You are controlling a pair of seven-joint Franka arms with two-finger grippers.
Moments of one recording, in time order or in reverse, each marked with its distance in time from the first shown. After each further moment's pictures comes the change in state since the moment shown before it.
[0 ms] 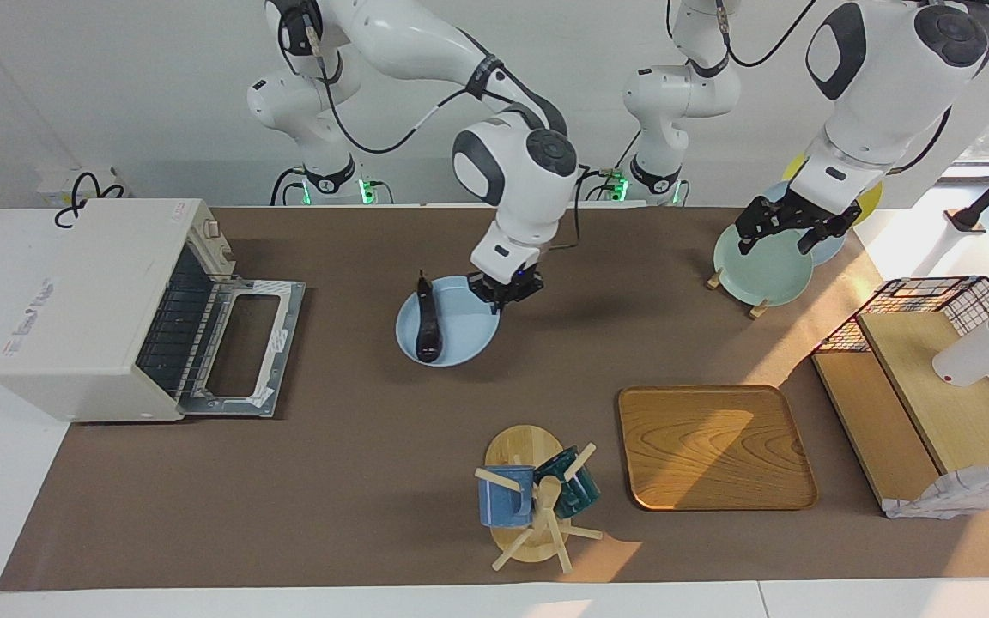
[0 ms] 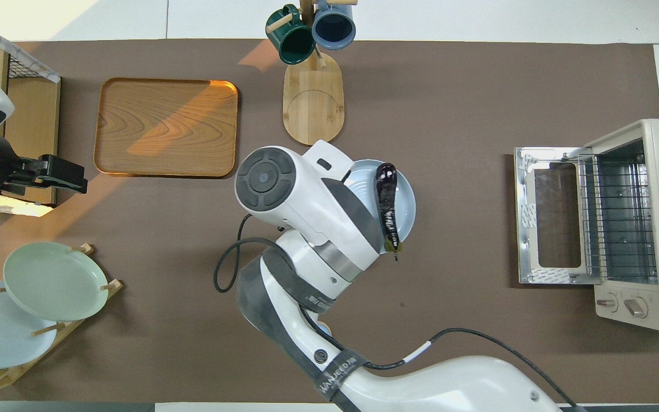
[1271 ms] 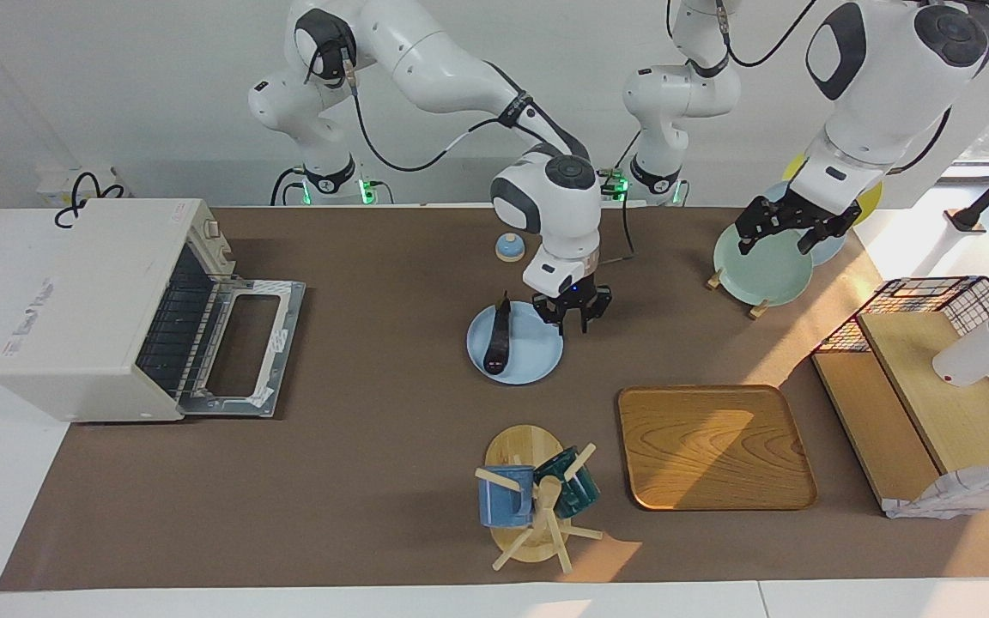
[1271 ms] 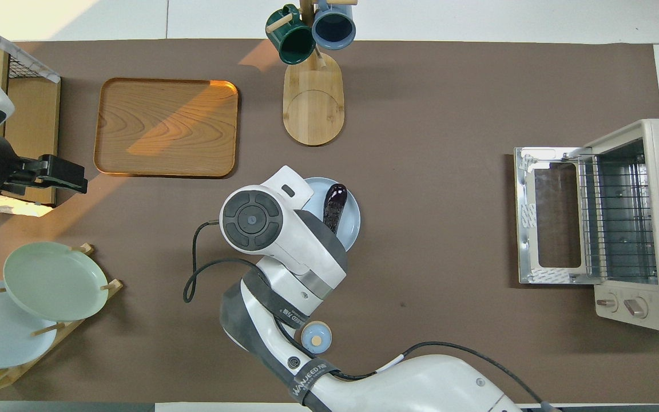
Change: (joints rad) left arm 0.000 0.000 0.000 0.000 0.000 0.000 0.000; right arm 0.036 0.025 0.030 -0.089 0.105 0.336 0.120
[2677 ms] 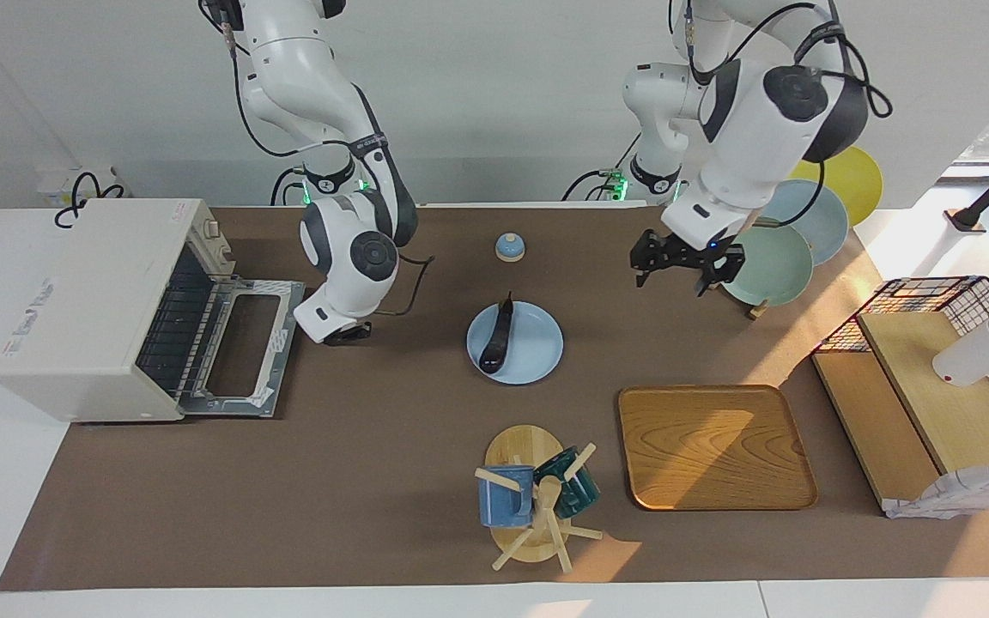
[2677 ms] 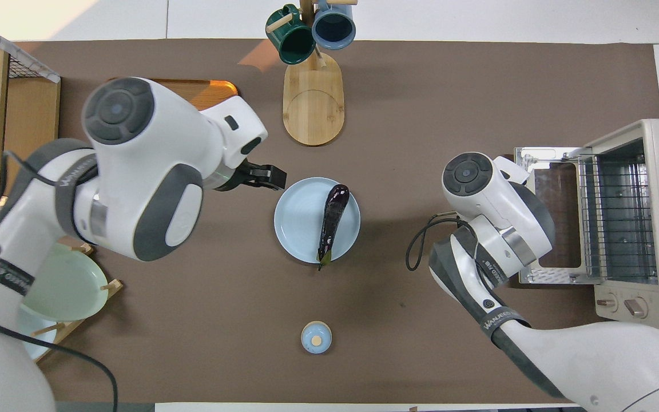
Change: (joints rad) left arm -0.376 0.229 -0.037 -0.082 -0.120 0.444 -0.156; right arm -0.484 -0.271 -0.012 -0.592 -0.456 -0.160 -0.233
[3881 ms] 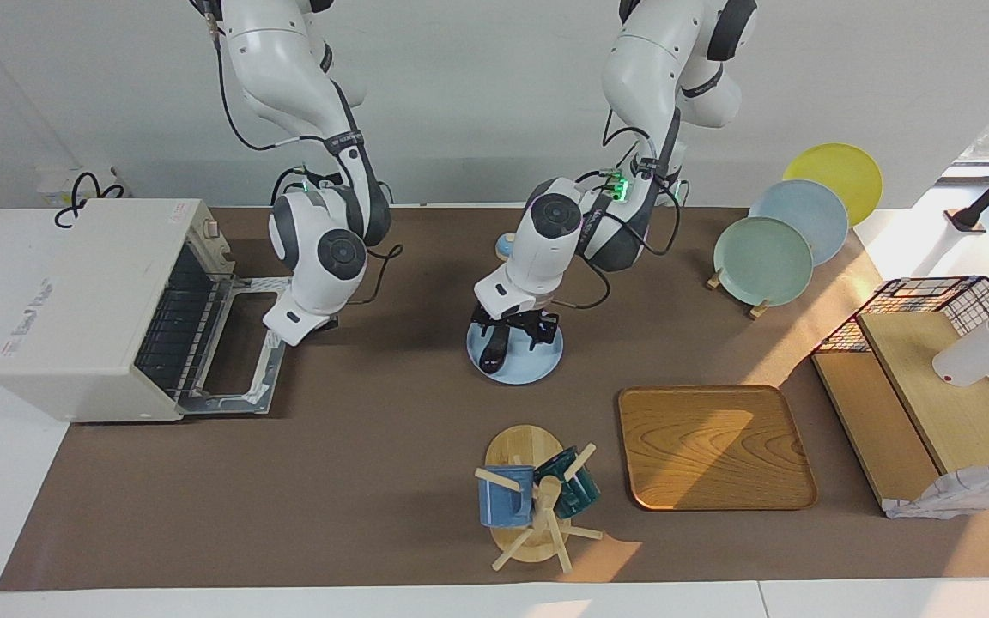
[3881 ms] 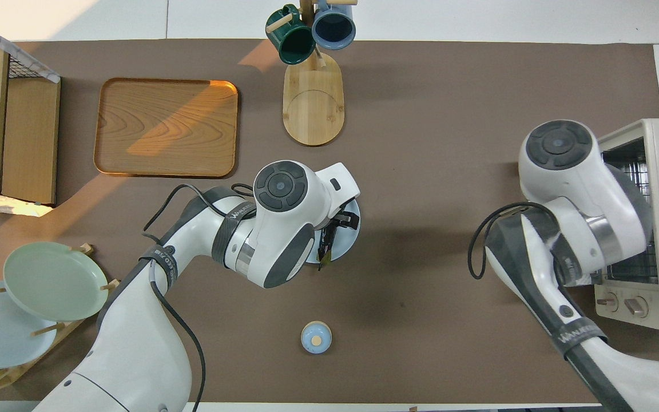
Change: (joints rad) left arm -0.197 0.194 0.000 -0.094 -0.005 0.289 -0.070; right arm -0.185 -0.202 0.041 0.064 0.020 -0.188 -0.543
